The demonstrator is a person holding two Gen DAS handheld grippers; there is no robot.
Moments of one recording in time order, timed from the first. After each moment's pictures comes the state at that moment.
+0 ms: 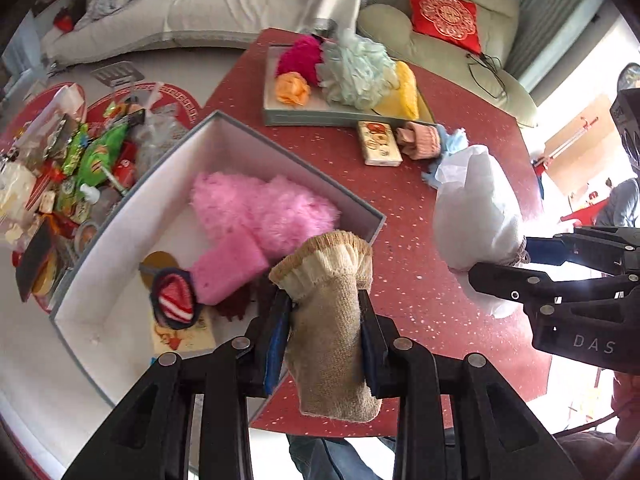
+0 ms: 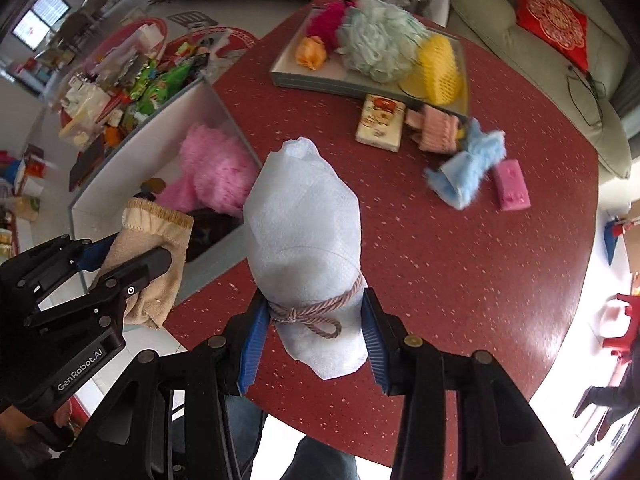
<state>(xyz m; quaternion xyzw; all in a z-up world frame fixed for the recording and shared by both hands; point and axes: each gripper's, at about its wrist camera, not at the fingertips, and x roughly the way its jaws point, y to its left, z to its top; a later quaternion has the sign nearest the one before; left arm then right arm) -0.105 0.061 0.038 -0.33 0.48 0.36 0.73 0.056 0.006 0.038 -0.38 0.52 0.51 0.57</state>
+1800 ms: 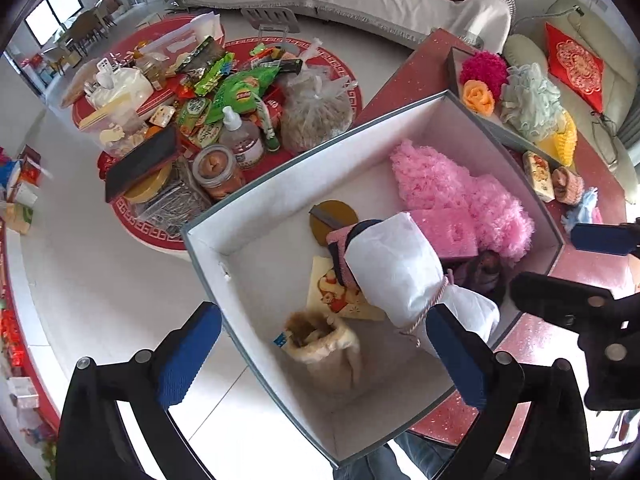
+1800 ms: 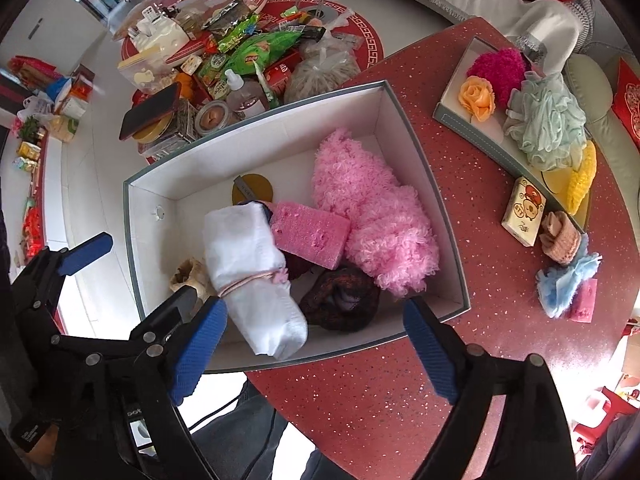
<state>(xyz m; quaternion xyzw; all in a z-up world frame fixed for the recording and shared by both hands) -0.223 0.095 0.015 -0.36 0.47 0.54 0.60 -0.089 0.098 0.022 -0.46 0.46 0.60 0.46</state>
